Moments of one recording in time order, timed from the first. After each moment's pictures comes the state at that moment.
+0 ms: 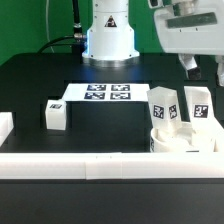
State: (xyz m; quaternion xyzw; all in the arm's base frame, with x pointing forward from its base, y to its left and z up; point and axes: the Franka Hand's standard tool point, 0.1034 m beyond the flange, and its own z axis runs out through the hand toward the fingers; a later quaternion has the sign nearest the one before) arm 0.594 0.121 0.111 -0.85 0.51 0.01 0.14
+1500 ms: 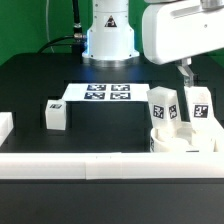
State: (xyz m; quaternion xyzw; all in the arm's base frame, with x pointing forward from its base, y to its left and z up) arm 0.606 0.127 0.118 -0.98 -0.20 -0.05 0.07
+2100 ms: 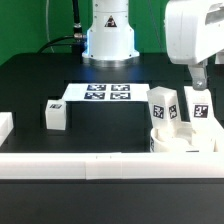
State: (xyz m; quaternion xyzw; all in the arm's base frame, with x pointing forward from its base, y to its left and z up) arm 0.611 0.119 0.115 -0.88 -0.48 -0.06 0.02
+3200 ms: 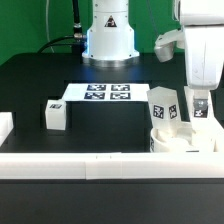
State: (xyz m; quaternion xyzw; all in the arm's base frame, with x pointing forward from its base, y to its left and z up) arm 0.598 0.113 0.083 -0.79 -0.61 -0.03 0.00
